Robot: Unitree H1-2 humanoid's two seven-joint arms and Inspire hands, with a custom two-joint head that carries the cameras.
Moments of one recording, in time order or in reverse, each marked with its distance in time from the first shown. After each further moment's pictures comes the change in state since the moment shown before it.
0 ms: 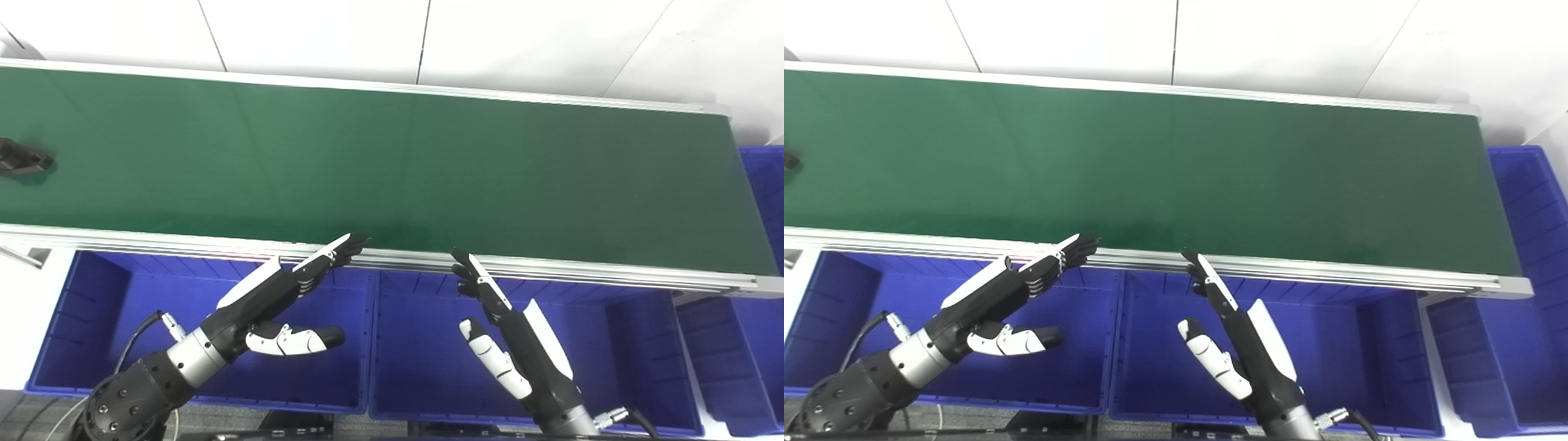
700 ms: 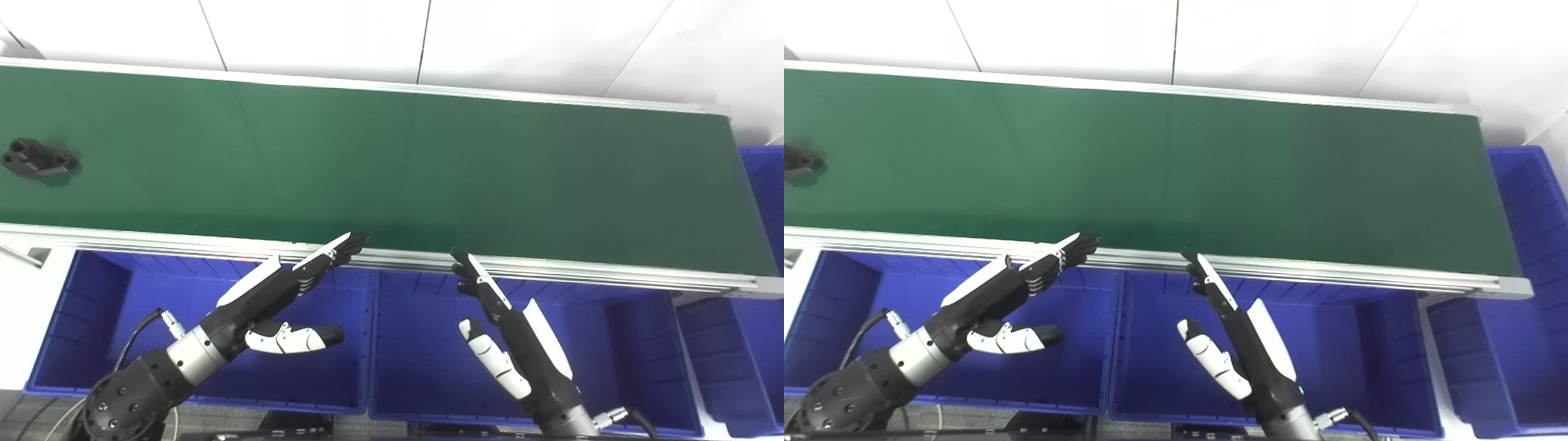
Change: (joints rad) left arm -0.007 0.004 -0.001 0.004 0.000 0.000 -0.002; right arm -0.001 0.000 0.000 0.000 0.001 0.000 0.000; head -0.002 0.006
